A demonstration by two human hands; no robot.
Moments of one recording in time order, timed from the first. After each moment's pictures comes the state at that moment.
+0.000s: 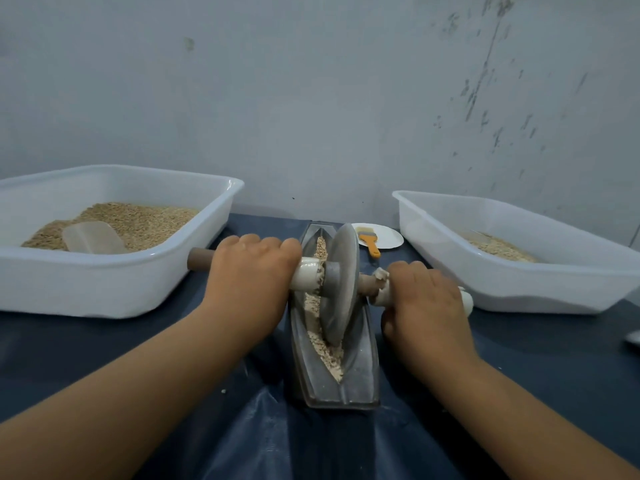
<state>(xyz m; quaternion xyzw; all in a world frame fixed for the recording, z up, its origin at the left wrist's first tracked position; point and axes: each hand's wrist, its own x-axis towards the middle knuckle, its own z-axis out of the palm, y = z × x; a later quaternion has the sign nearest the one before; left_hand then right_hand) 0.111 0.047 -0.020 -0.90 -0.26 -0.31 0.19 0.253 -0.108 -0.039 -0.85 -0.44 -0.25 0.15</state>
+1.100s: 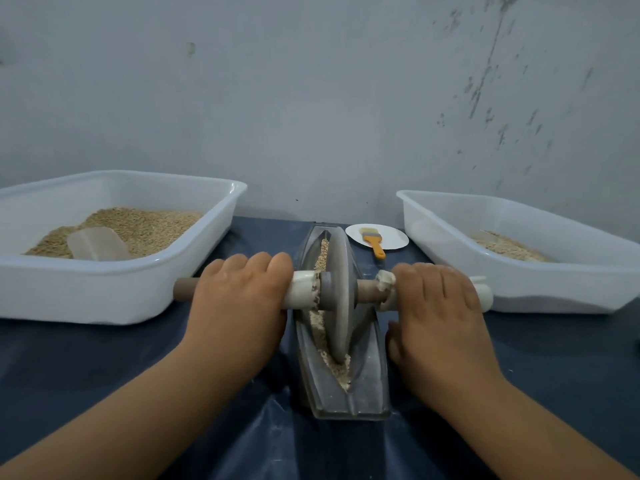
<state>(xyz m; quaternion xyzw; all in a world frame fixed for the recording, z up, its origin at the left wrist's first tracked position) 0.088 0.040 -0.034 -0.90 -0.25 -0.34 0.11 0.240 -0.122 -0.047 -0.80 -0.46 -0.36 0.14</state>
